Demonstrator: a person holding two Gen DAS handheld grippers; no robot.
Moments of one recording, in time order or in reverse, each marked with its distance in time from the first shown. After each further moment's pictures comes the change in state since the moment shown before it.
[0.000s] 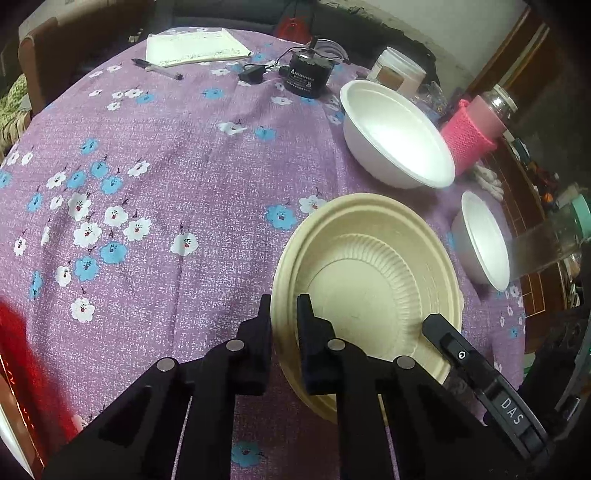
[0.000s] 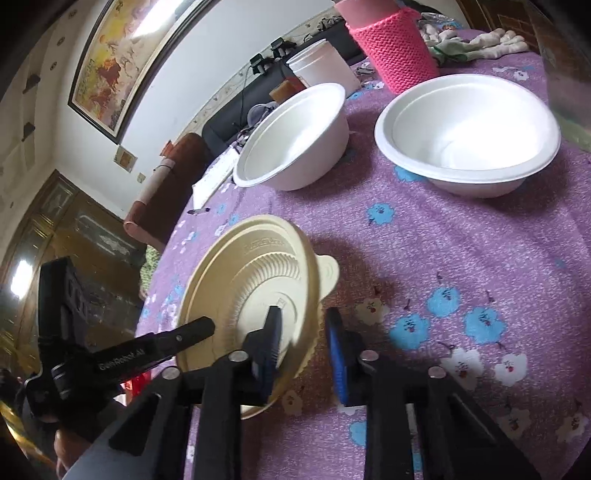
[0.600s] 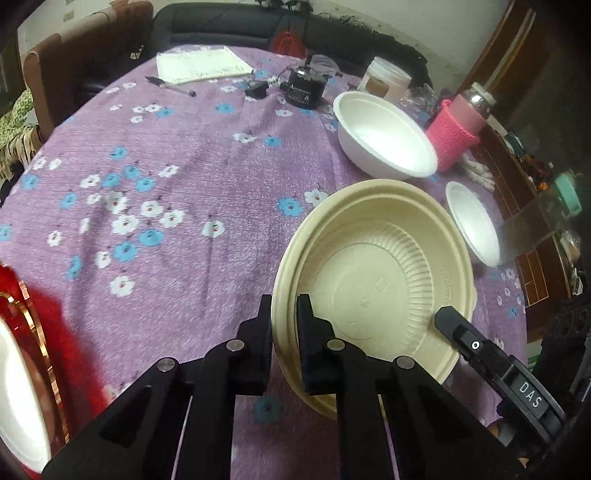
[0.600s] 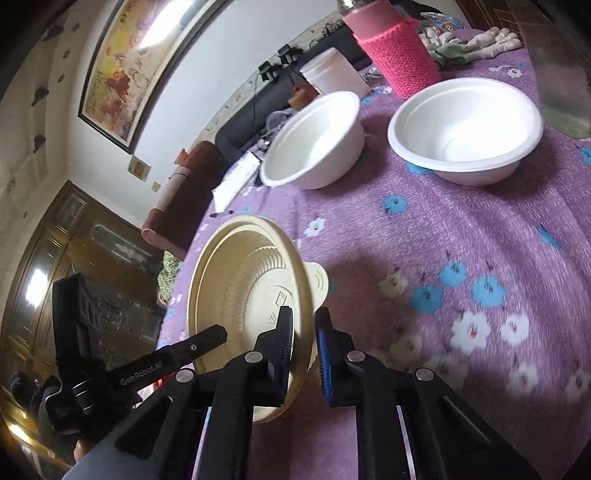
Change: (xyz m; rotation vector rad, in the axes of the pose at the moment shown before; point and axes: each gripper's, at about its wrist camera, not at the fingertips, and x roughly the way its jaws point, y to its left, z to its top) left arm -0.043 0.007 -0.026 0.041 -0.055 0.016; right arm -0.026 0.012 -0.020 0.034 -0.025 0.063
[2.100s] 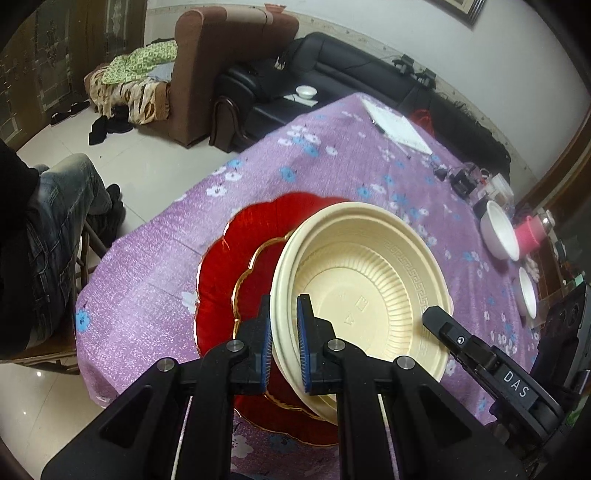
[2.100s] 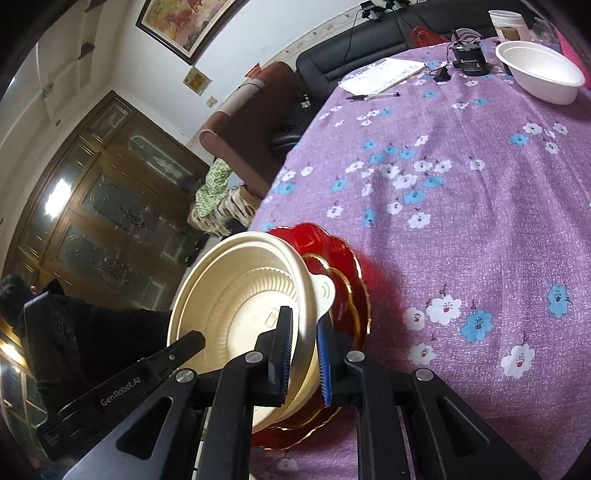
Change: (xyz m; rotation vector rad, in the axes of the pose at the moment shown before) left arm -0.127 0.246 -0.093 -0.346 -0.151 0.170; right arm 0.097 0.227 -0.154 -0.235 0.222 0.088
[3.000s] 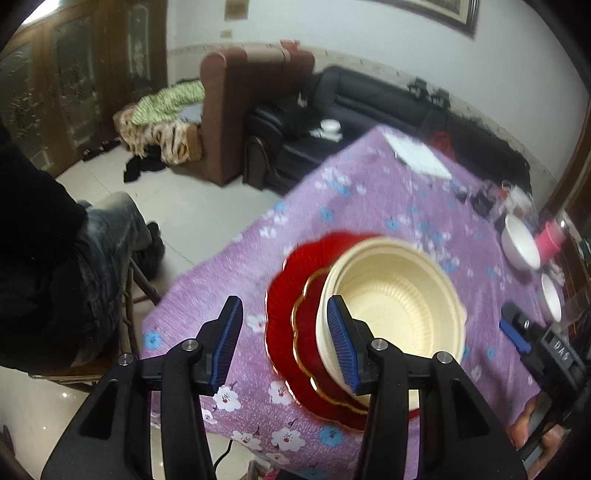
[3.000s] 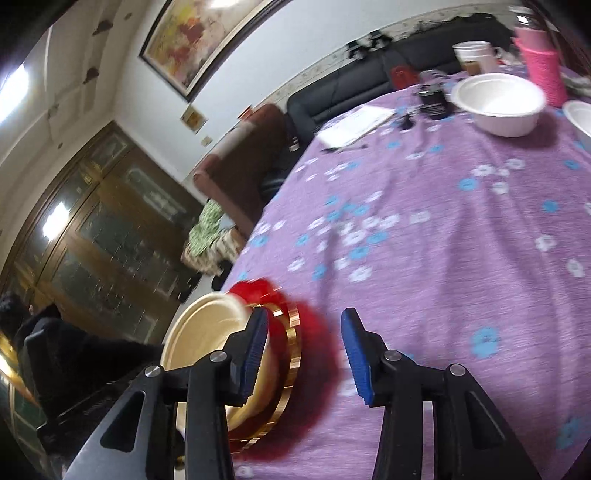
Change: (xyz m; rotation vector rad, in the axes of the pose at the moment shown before) left arm -0.057 0.011 -0.003 0.036 -0.181 0.142; right arm -0.056 -0.048 0.015 0.026 -0.182 -0.029
